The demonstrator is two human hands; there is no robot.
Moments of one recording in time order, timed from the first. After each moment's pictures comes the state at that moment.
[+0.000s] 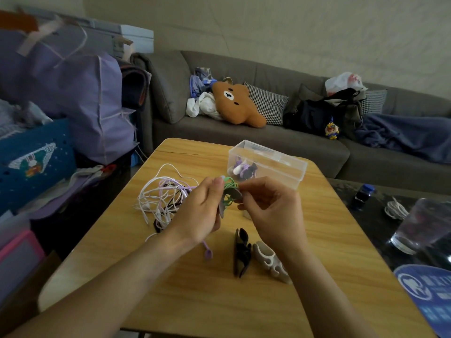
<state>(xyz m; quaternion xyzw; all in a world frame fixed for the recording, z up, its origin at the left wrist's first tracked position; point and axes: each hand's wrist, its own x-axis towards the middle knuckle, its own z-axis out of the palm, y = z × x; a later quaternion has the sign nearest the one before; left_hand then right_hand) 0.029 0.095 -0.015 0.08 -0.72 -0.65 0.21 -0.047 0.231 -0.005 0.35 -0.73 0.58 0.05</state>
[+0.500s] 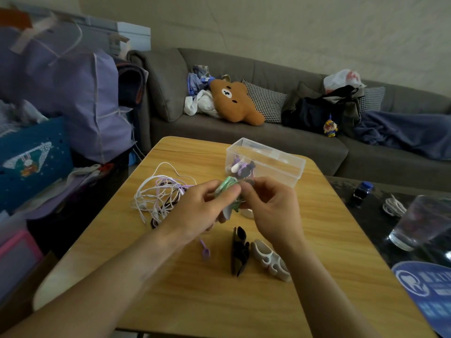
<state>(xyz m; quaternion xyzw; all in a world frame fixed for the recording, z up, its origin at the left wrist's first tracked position) 0.033 0.095 -0.005 0.07 -0.73 -0.66 0.15 -0.050 0.229 -0.002 0.28 -0.75 0.60 -0.01</state>
